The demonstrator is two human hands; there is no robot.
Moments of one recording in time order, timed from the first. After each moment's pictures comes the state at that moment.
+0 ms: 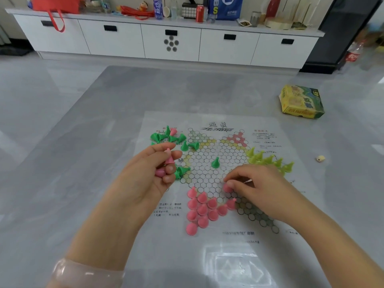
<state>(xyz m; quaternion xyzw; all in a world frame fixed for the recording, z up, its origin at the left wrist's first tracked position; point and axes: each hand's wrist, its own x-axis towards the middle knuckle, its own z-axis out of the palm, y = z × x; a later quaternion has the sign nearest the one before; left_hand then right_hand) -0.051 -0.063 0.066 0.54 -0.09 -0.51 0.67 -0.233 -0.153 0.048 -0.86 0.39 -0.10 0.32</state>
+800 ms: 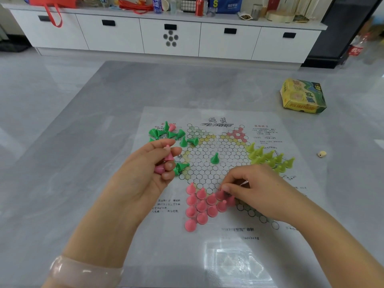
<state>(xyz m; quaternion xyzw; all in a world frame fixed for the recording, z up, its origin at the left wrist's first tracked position) -0.053 -0.064 0.066 0.54 -0.09 -0.51 0.66 -0.230 -0.143 0.055 -0.84 0.39 -0.05 0.37</state>
